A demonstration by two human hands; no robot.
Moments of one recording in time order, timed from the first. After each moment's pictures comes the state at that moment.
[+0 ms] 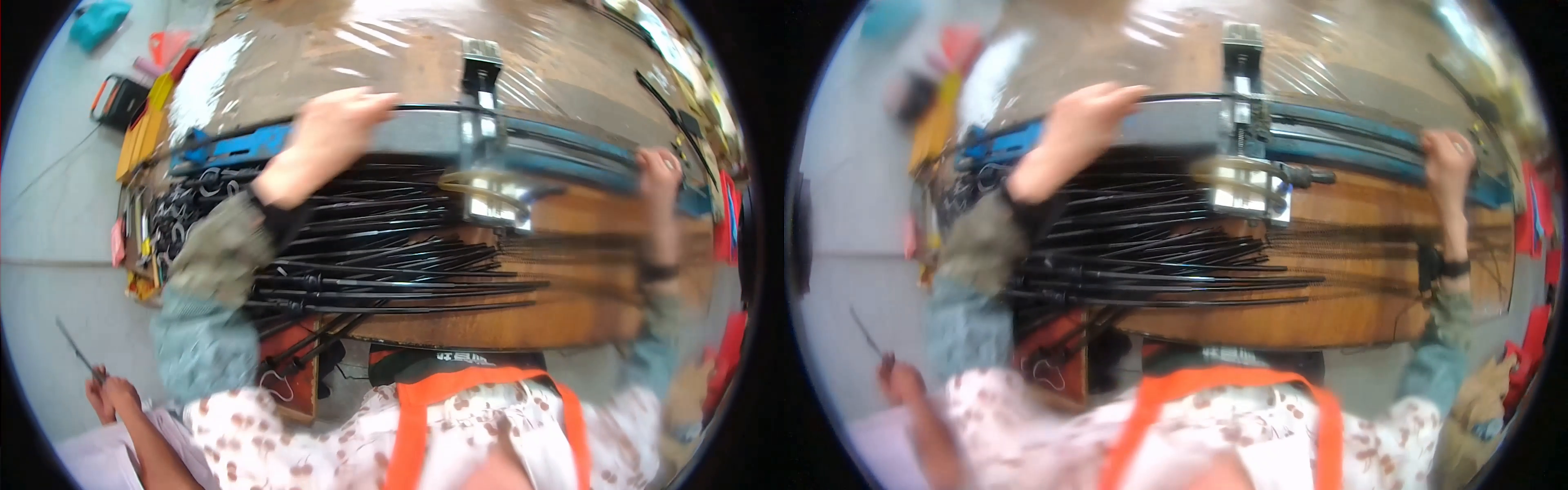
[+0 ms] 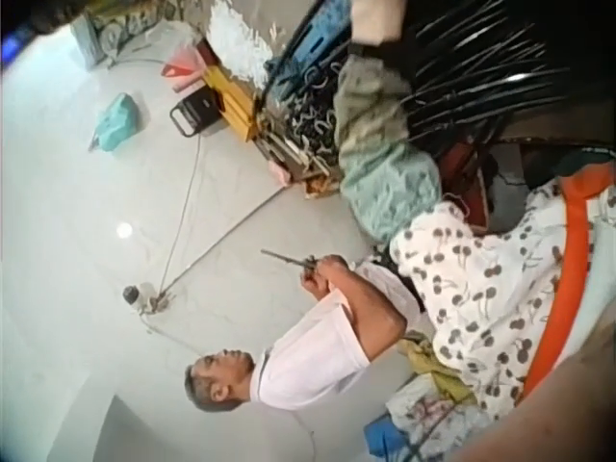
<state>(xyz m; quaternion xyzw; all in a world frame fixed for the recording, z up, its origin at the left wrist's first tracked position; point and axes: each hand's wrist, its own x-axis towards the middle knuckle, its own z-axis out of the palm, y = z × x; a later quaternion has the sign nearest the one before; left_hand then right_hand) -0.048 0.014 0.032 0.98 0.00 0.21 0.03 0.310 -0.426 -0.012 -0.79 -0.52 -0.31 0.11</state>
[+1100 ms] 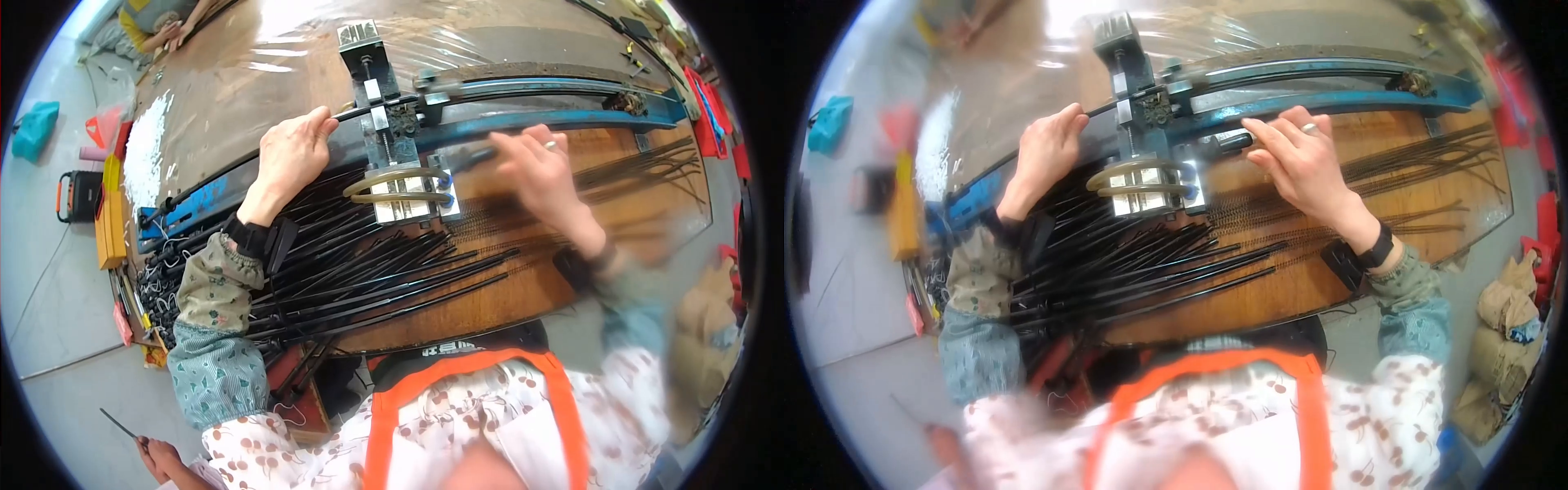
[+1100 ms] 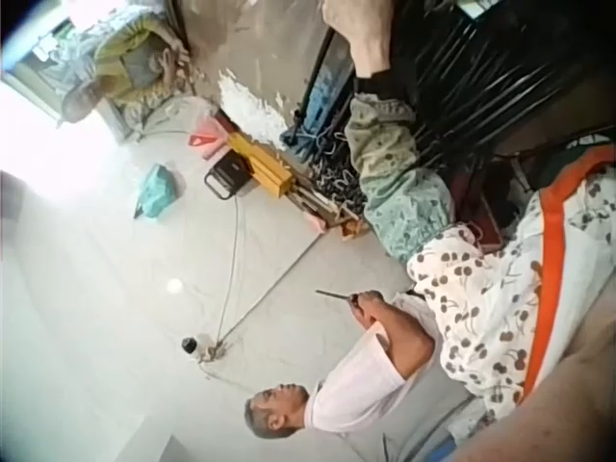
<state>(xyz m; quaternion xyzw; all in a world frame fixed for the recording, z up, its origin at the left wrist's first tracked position) 0.018 -0.028 -0.005 0.99 0.07 0.11 0.08 0.149 -0.364 -0.032 -0.76 -0.55 -0.18 0.27</state>
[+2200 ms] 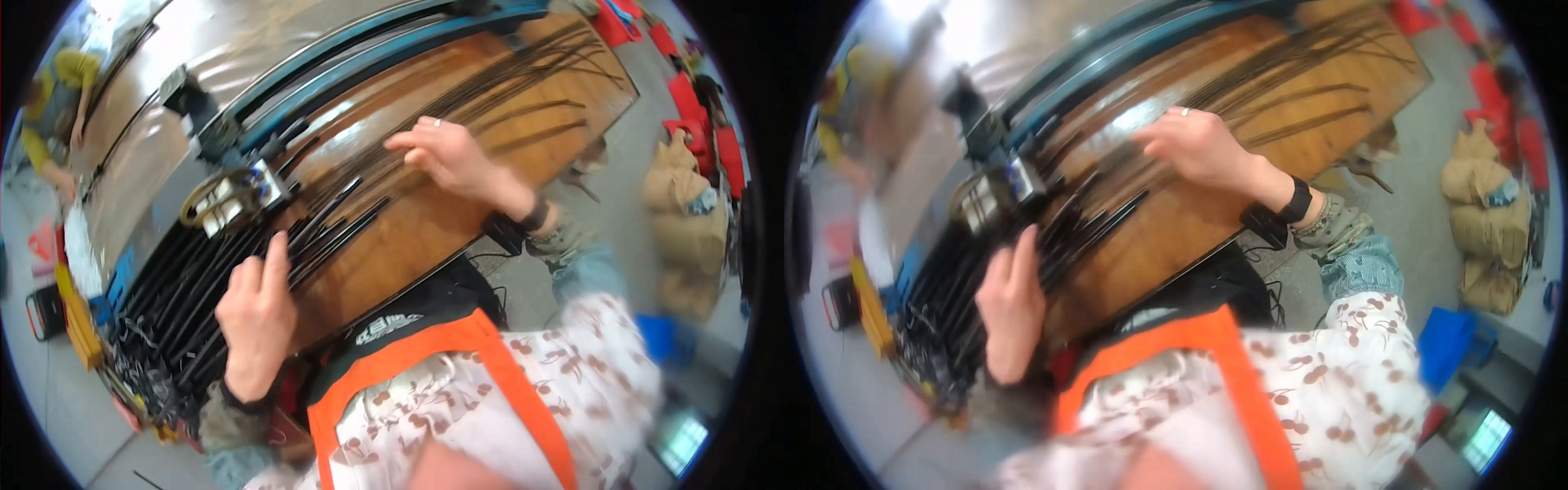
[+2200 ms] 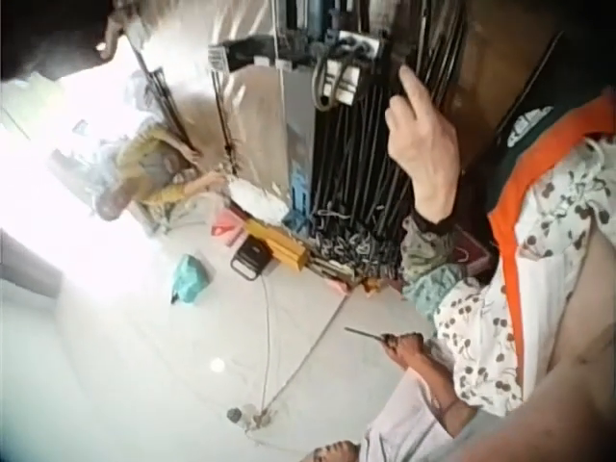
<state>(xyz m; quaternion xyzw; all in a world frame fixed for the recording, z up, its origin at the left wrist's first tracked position) -0.085 -0.204 0.010 0.99 -0.04 0.10 0.02 0.129 -0.453 -0.073 -0.74 -0.54 -0.12 0.38</state>
